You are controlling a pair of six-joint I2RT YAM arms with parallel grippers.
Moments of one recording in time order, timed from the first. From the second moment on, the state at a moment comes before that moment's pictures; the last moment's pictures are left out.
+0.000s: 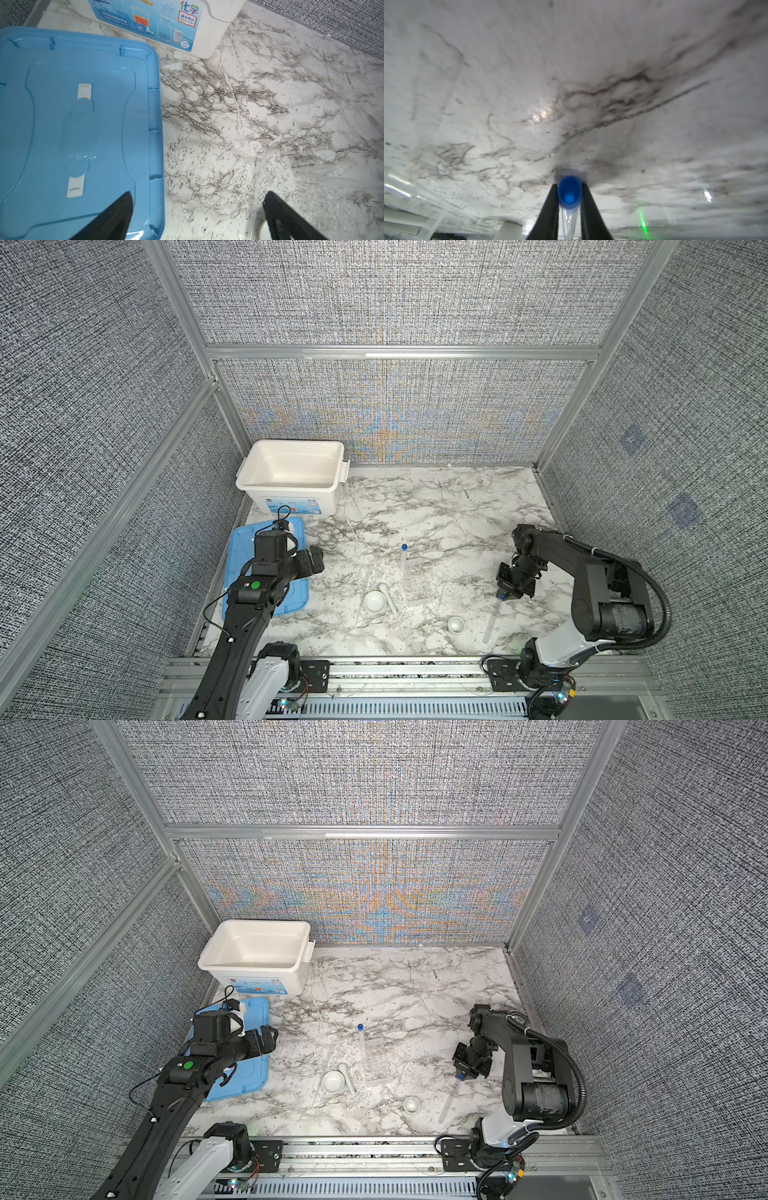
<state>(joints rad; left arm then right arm) -0.11 0.81 0.71 -0.70 0.10 -0.31 -0.06 1.58 0.84 -0.97 -0.20 0.39</state>
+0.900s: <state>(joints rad) -0.11 0.80 0.71 -0.70 0.08 -0.31 0.38 0.71 0.71 -0.55 -0.10 0.28</state>
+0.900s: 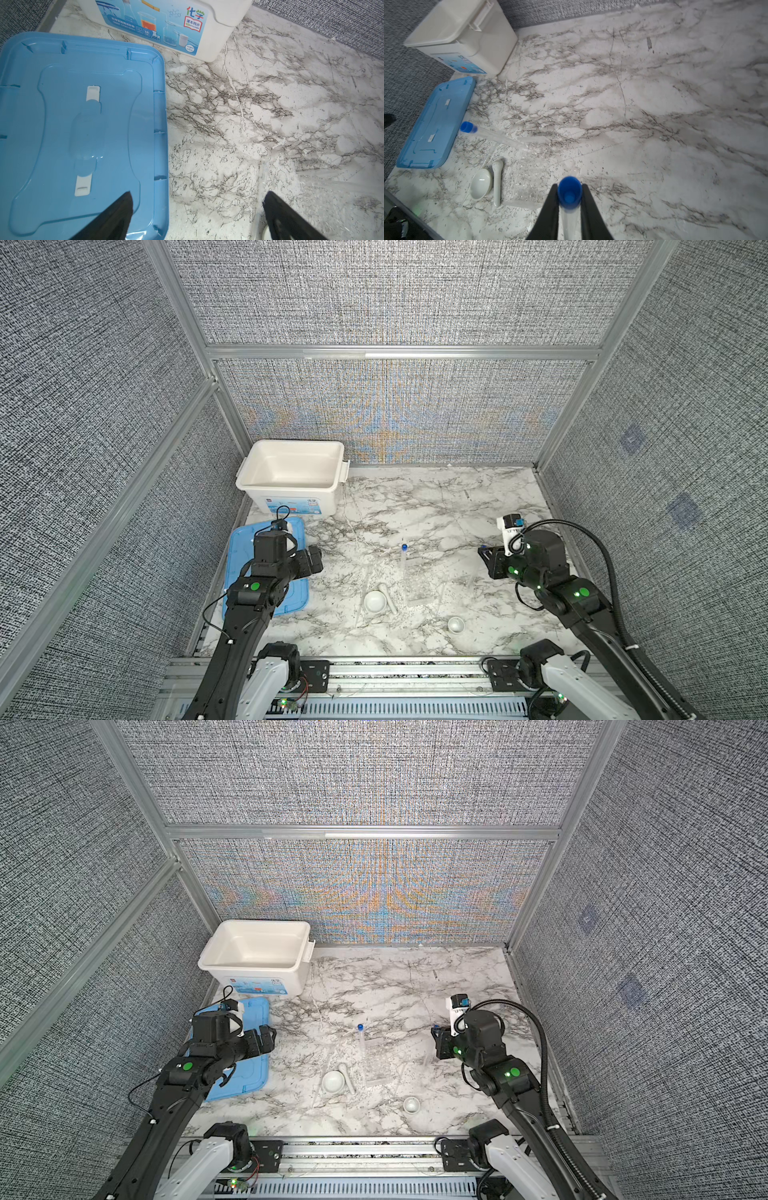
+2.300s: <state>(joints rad) -0.11 0.84 0.70 -0.70 0.07 -0.30 0.87 1.18 0.51 0.48 0.28 0.09</state>
